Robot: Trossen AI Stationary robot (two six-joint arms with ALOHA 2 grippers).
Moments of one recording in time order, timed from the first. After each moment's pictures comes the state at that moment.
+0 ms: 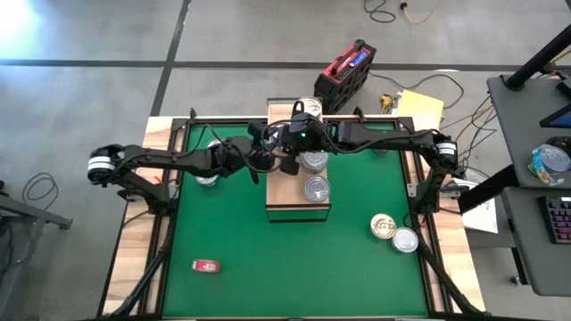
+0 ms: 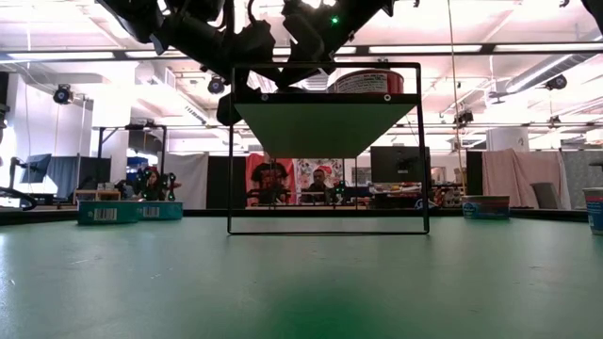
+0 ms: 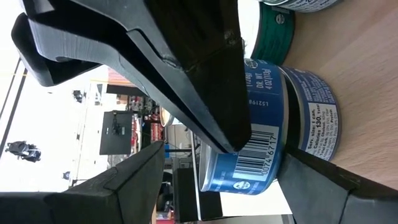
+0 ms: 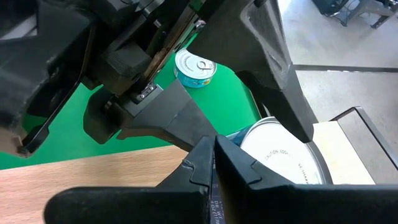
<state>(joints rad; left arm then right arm) 0.19 1.42 0.86 0.29 -0.54 1.24 -0.21 1.80 1.62 -0.42 0.13 -0.18</state>
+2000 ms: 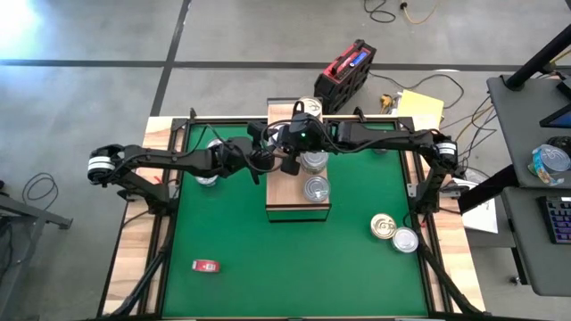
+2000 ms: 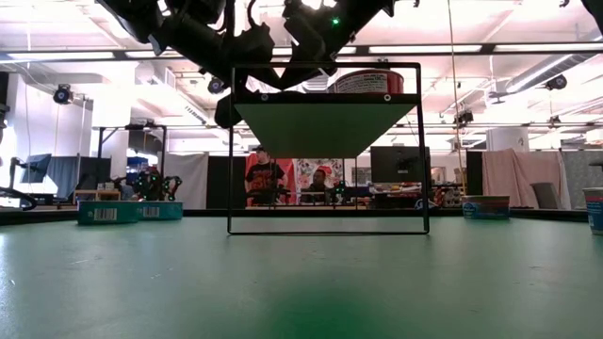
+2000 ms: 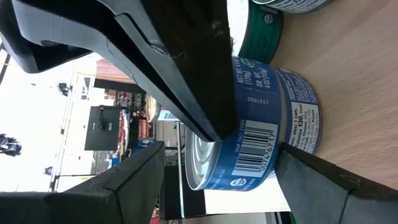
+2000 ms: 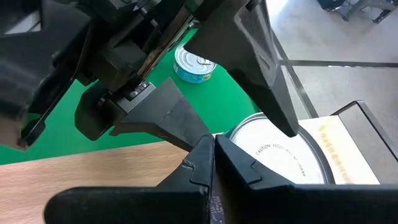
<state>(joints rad) 0.19 1.42 0.86 0.25 -0.53 1.16 -0.21 1.80 1.62 -0.44 0.13 -0.18</state>
